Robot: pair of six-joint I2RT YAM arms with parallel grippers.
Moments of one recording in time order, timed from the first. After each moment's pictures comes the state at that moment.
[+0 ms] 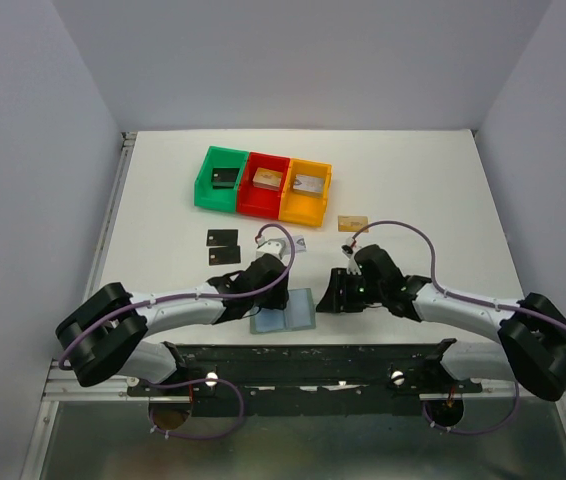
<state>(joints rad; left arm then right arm) -0.94 1.35 0.57 -0.05 -0.19 -0.65 0.73 1.27 0.46 0.00 -0.33 0.70</state>
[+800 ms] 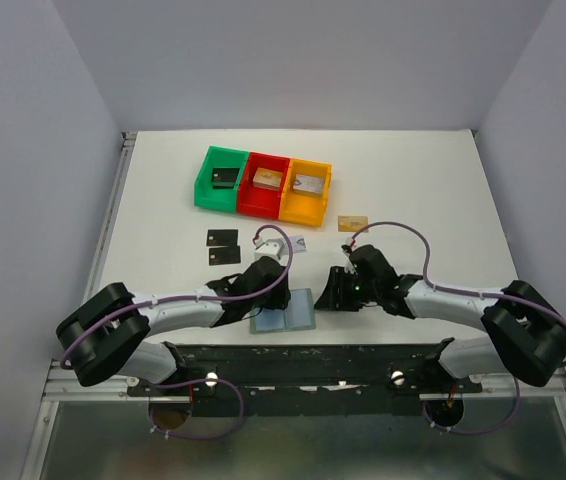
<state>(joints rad) -0.94 1.36 0.52 0.06 -0.19 -0.68 0.73 1.31 0.46 0.01 -0.24 0.75</state>
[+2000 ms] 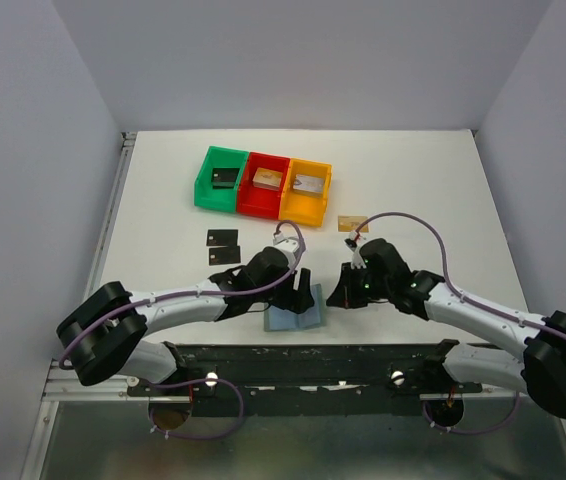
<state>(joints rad) -0.94 1.34 0.59 0.06 0.08 -0.56 0.73 1.14 0.54 -0.20 -0.26 0.60</state>
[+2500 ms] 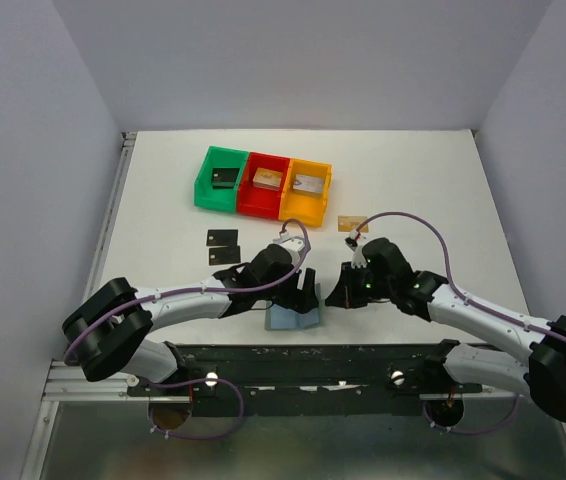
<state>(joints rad) -0.94 1.39 0.64 0.06 0.13 -0.54 0.73 1.10 0.54 -0.20 -0.29 0.60</state>
